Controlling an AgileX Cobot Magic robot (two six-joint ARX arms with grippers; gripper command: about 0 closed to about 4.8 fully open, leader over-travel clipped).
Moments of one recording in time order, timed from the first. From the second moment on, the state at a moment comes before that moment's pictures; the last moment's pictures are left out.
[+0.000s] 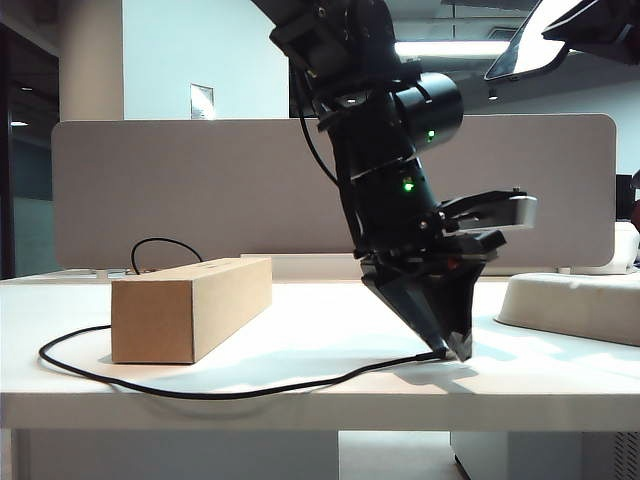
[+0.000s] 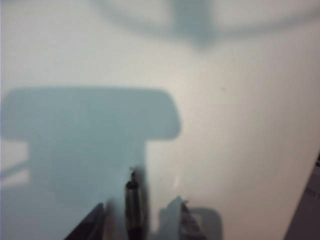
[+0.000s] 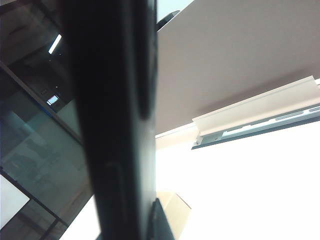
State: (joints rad) left arm -0.84 2.21 1.78 -0.74 0.18 0.33; right arm -0.07 1.24 0.72 0.63 -0.58 0.71
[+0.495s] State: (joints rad) left arm -0.84 2.22 1.78 -0.72 0.17 0.32; right arm -0.07 1.24 0.72 0.63 -0.60 0.71
